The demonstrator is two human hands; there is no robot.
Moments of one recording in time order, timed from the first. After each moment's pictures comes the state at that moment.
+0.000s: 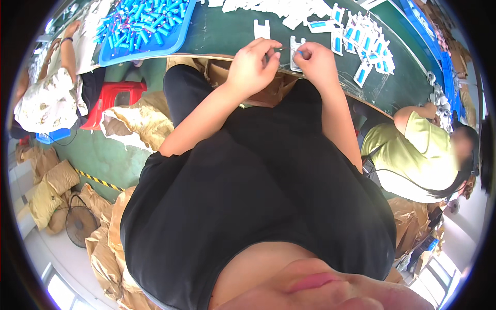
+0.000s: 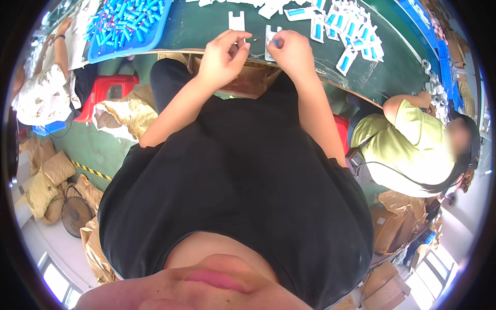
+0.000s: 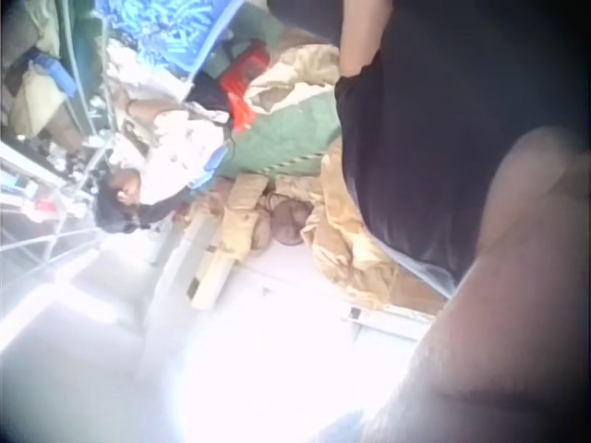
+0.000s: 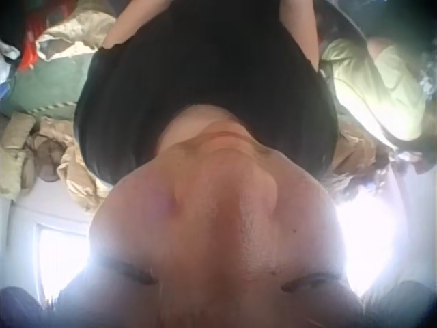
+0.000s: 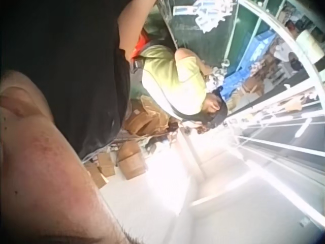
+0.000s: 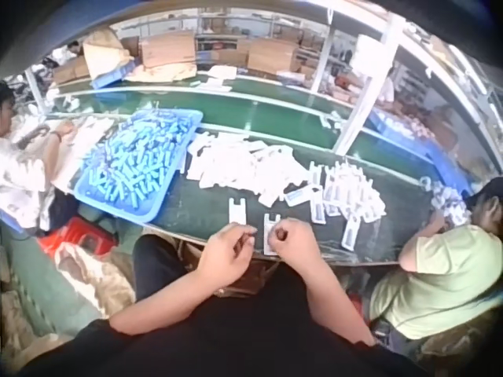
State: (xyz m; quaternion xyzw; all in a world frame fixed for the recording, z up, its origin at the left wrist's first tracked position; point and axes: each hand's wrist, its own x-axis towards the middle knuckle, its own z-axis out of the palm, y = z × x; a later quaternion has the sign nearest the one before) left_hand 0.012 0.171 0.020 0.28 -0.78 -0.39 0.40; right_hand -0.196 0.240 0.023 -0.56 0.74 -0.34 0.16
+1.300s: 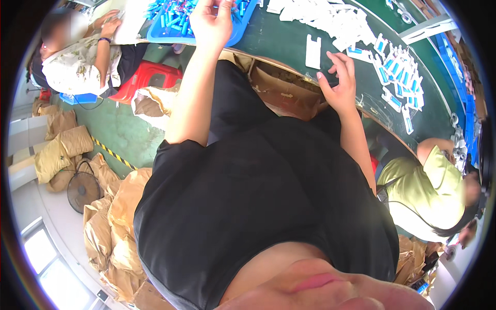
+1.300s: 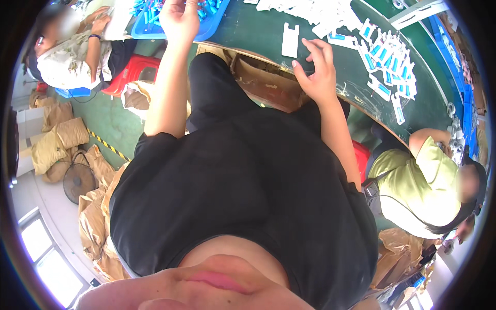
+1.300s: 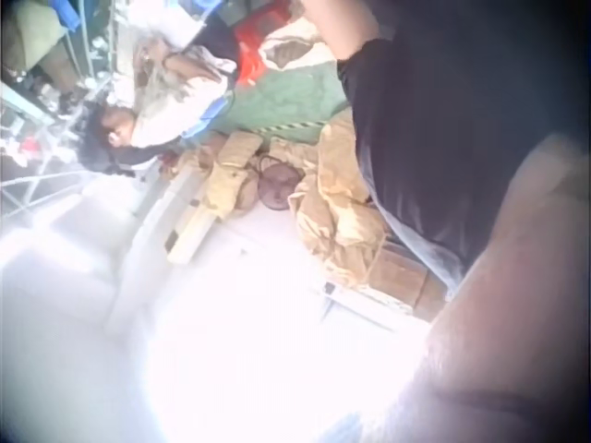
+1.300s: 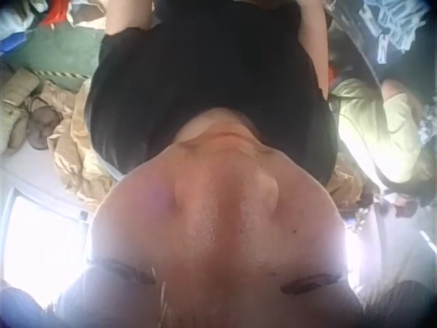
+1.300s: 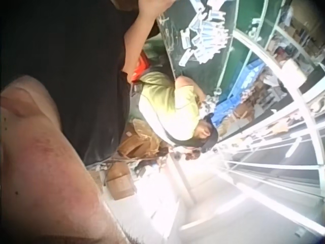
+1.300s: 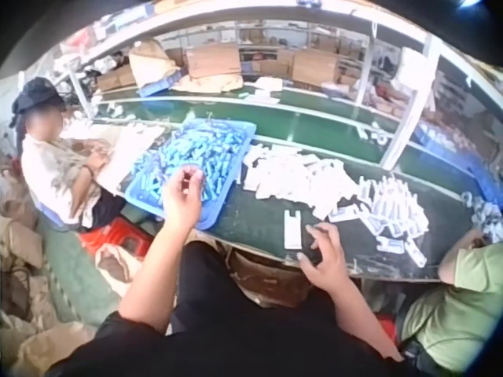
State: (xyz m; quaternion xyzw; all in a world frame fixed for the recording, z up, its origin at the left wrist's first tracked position) left_hand 0.129 0.028 0.059 0.41 -0.67 -0.21 0.59; right_hand -0.153 0.233 0.005 -0.66 0.59 -0.46 0.06
